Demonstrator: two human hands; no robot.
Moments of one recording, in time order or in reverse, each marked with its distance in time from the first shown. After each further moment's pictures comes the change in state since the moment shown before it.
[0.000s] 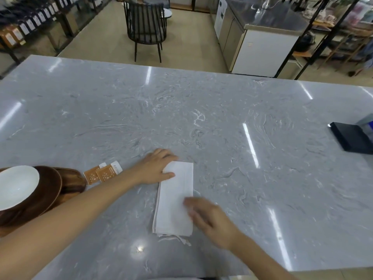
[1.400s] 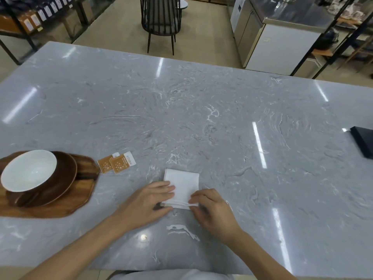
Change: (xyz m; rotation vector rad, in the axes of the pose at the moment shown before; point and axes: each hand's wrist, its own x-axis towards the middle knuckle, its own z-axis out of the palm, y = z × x) left_hand -0.123 0.037 0.047 -0.146 0.326 0.085; right_hand 0.021 0.004 0.027 -0.296 0.254 -0.184
